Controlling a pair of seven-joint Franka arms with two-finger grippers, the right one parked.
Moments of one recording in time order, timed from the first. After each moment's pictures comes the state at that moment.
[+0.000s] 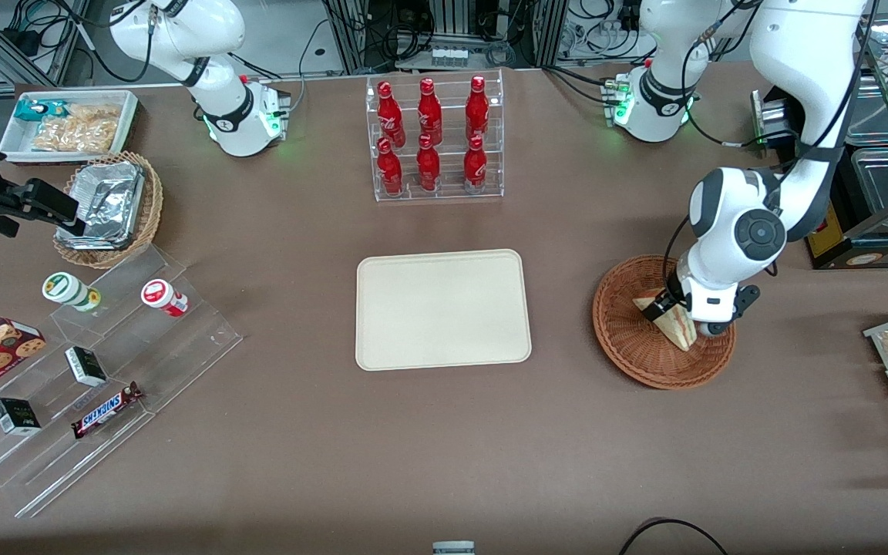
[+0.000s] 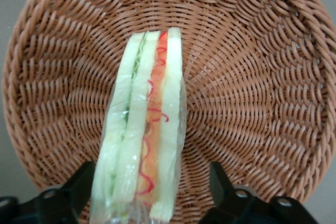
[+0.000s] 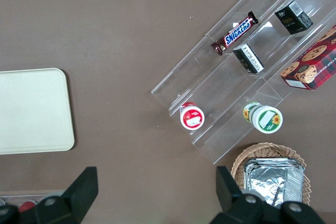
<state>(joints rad) -0.03 0.27 -0.13 -2.22 0.02 2.42 -0.86</state>
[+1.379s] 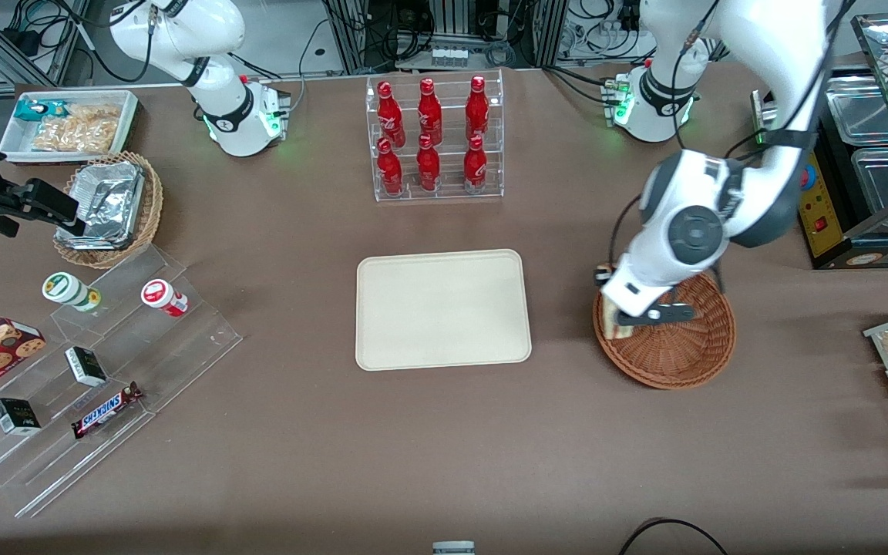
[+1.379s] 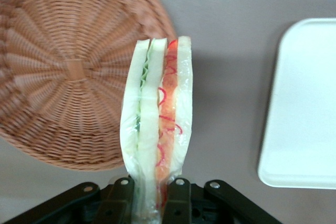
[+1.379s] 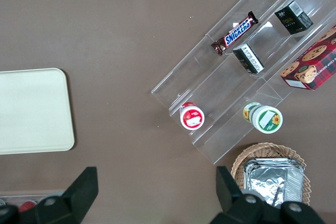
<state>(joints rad) -0.25 0.28 -0.17 -1.92 0.02 2.00 -0.46</state>
